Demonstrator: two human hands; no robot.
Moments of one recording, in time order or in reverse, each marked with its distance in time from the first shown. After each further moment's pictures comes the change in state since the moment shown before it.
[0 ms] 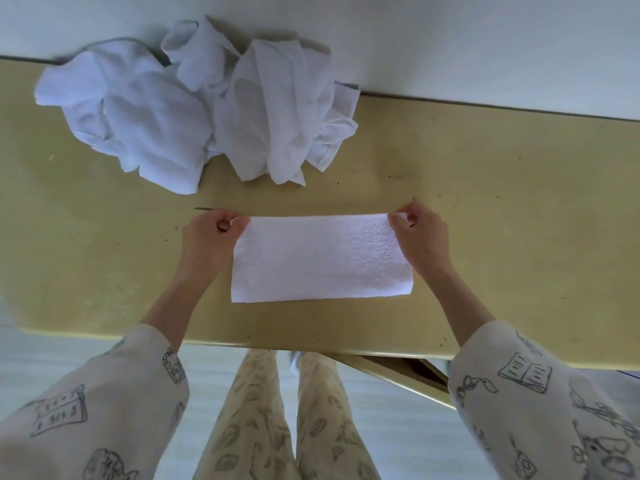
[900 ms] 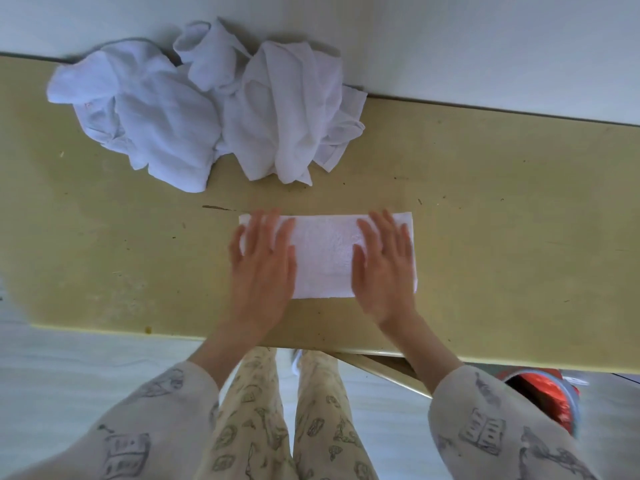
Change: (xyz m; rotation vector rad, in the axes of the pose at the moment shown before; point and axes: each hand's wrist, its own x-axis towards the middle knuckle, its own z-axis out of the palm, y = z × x) left_hand -0.052 0.000 0.047 0.509 0.164 0.584; right_hand -0.056 0.006 0.053 -0.372 0.278 -0.612
